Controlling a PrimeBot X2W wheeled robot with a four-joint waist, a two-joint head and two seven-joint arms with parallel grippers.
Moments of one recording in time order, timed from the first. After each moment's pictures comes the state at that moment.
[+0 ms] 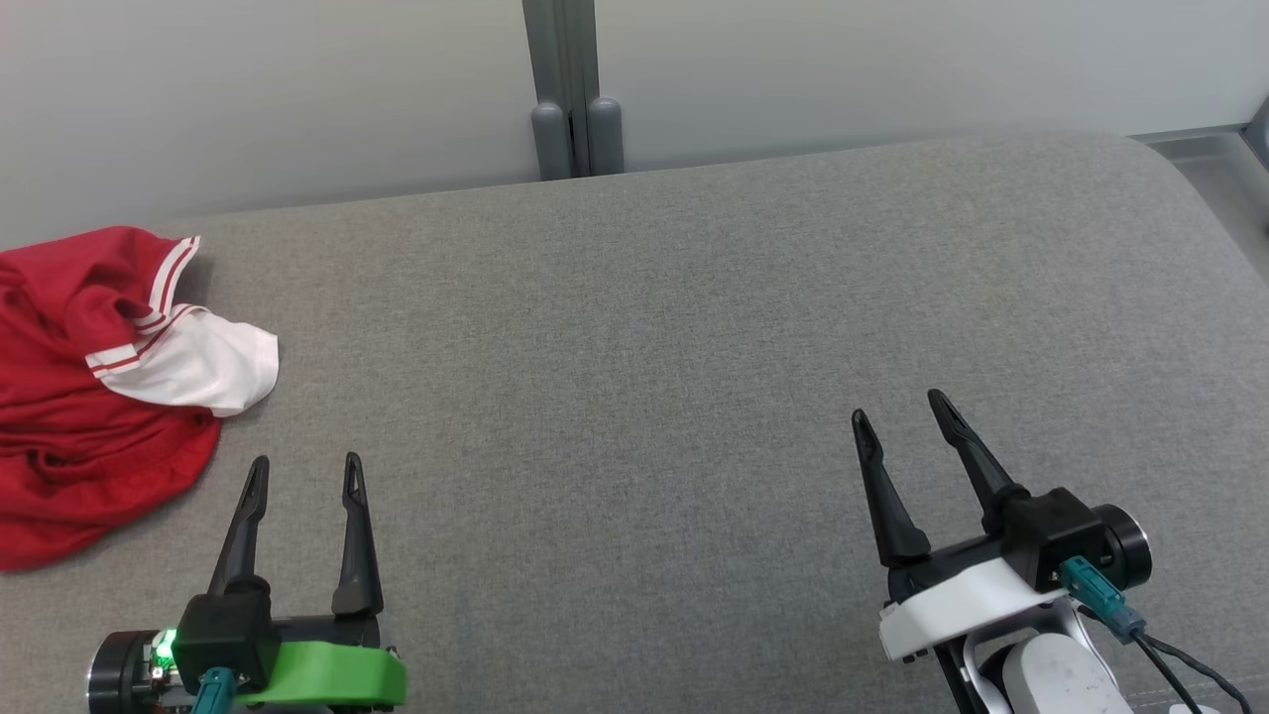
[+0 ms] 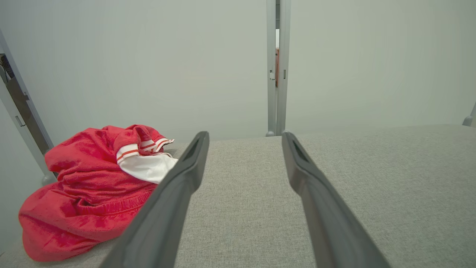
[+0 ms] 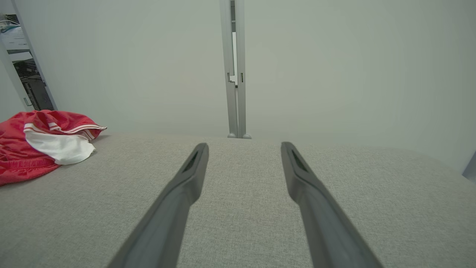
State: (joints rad) left arm 0.04 0.05 -0.03 0.03 -0.06 -0.01 -0.26; right arm -0.07 -0.05 0.16 0.12 0.07 0.13 -0.26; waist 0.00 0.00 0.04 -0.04
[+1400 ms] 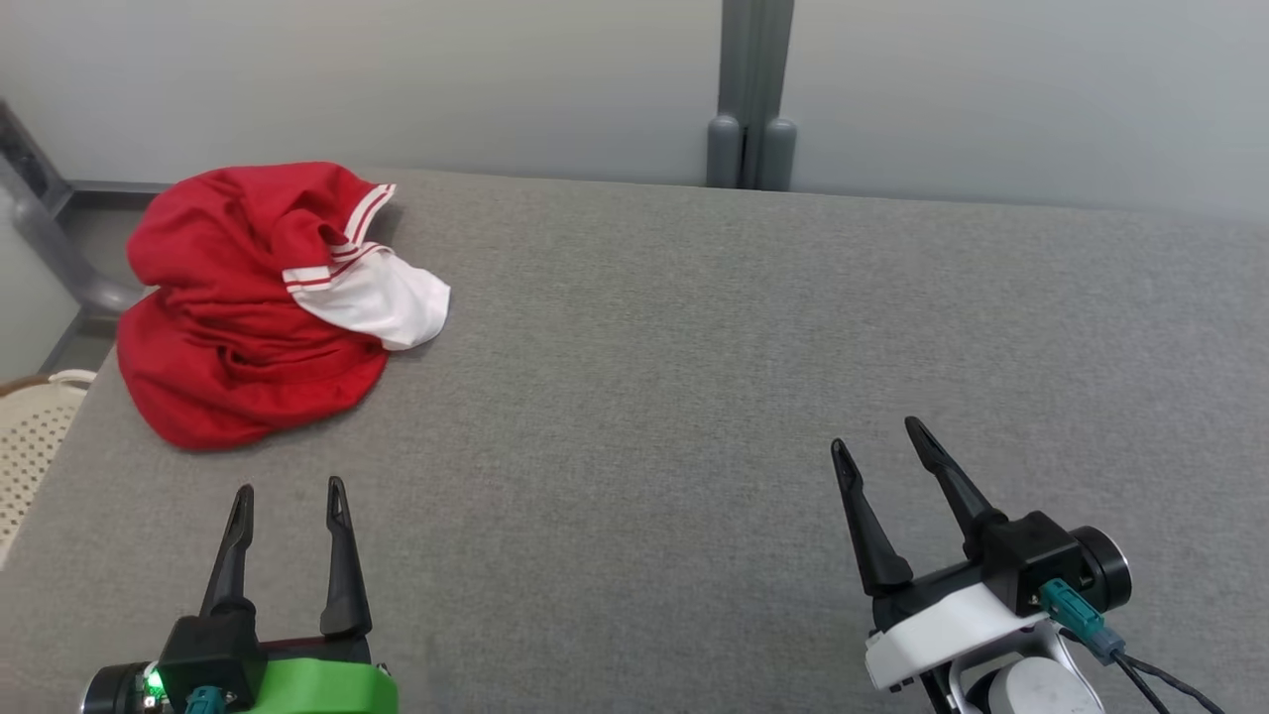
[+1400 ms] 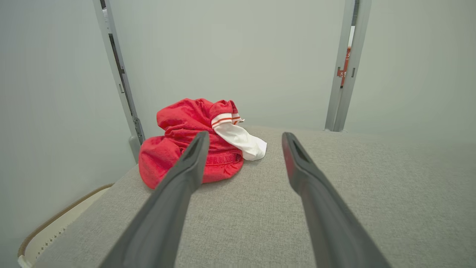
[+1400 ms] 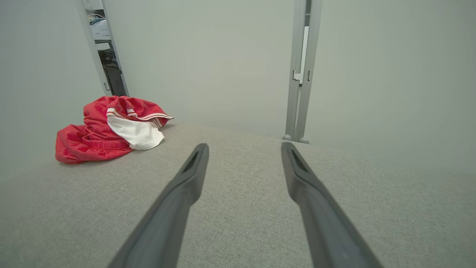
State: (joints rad) left arm 0.07 0.05 -0.02 0.05 -0.10 0.02 -0.26; right arm -0.04 -0.05 0.19 0.13 0.08 0.13 -0.26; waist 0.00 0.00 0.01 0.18
